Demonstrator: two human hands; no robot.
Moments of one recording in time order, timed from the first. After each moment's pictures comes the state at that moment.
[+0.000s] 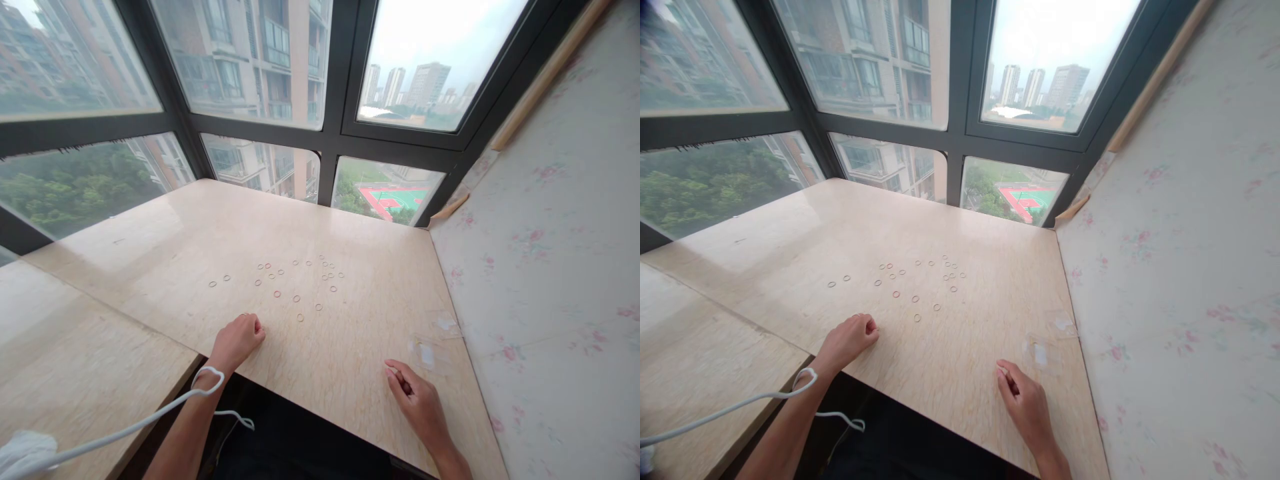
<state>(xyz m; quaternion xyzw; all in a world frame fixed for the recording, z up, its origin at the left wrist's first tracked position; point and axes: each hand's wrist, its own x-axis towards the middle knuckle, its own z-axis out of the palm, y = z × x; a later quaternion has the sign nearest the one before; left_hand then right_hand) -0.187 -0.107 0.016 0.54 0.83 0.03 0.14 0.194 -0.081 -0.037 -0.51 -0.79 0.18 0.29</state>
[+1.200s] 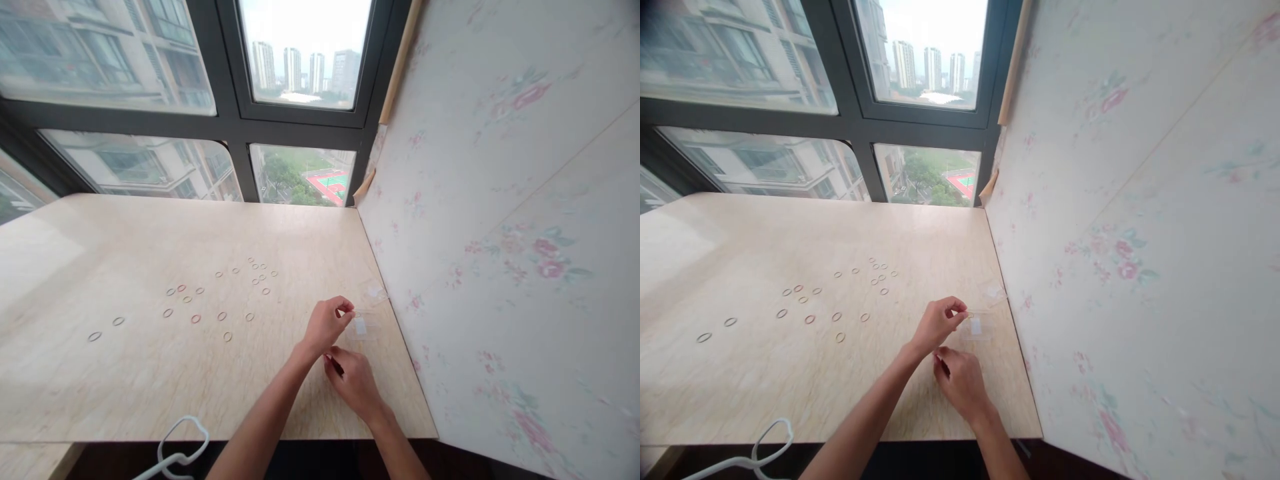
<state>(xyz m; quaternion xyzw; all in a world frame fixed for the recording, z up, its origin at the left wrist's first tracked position) 0.087 0.006 0.010 0.67 0.50 0.35 0.42 0.187 -0.079 -0.028 -0.52 -0.78 0.20 0.30</state>
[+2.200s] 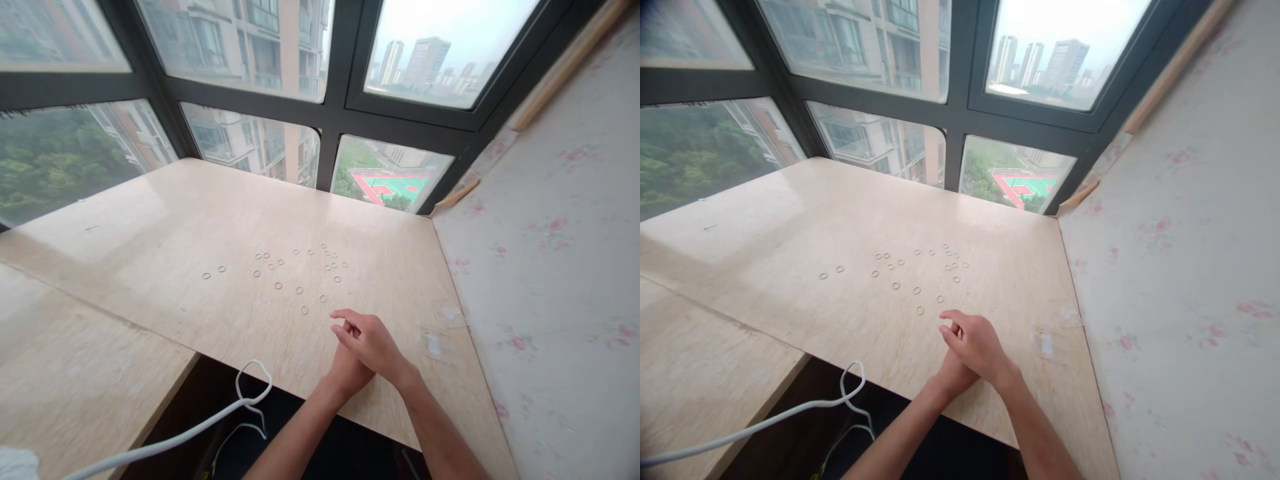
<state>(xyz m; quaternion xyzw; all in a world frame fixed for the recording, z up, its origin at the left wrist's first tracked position) 0.009 -0.078 -0.038 0.68 0.58 0.39 0.23 0.070 -0.039 0.041 -0.39 -0.84 0.31 0.22</state>
